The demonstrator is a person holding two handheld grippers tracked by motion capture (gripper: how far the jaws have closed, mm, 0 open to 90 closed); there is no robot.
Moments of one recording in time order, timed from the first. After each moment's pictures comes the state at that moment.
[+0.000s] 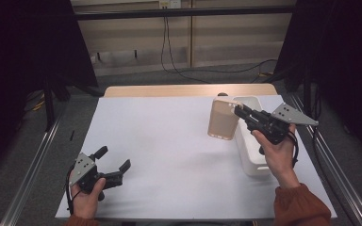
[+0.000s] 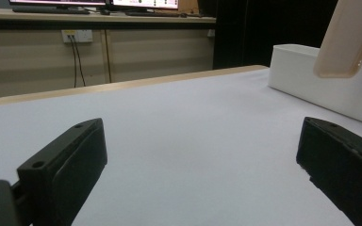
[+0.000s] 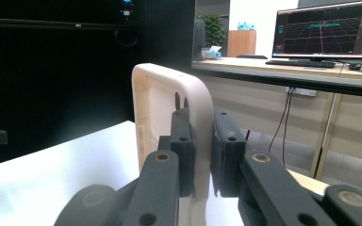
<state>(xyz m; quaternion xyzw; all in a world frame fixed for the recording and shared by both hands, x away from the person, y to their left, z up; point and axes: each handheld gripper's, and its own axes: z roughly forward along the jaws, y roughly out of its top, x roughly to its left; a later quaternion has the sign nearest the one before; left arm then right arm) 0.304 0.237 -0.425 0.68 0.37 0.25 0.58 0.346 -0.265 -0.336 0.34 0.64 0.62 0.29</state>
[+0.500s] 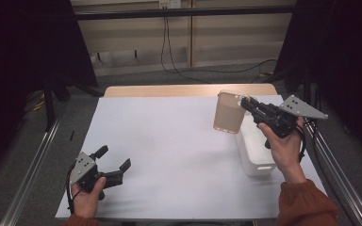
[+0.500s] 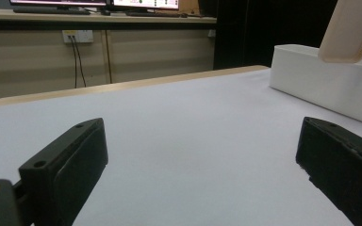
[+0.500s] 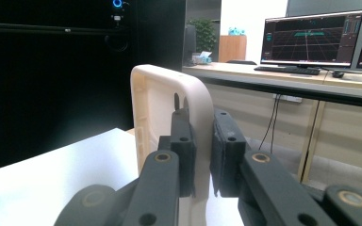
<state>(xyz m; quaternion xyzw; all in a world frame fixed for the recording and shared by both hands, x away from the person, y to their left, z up) 0.306 0.236 -0.425 0.68 0.37 0.26 0.58 0.350 -0.278 -0.318 0.35 0.64 0.62 0.31</state>
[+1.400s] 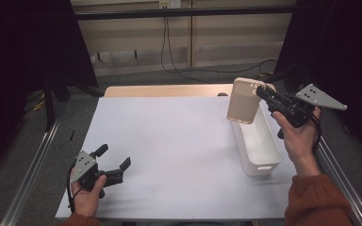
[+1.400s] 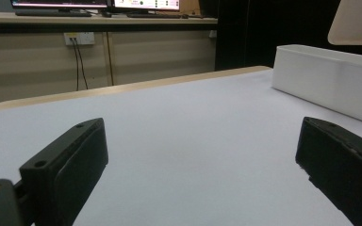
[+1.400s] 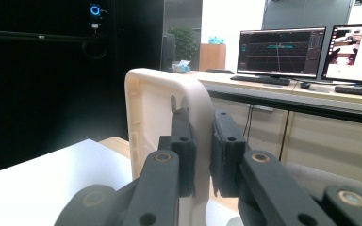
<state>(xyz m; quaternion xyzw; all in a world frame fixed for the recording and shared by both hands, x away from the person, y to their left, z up) 0.309 0.236 -0.424 0.68 0.37 0.26 0.57 0.361 -0.309 -0.299 0.36 0.62 0.61 0.35</state>
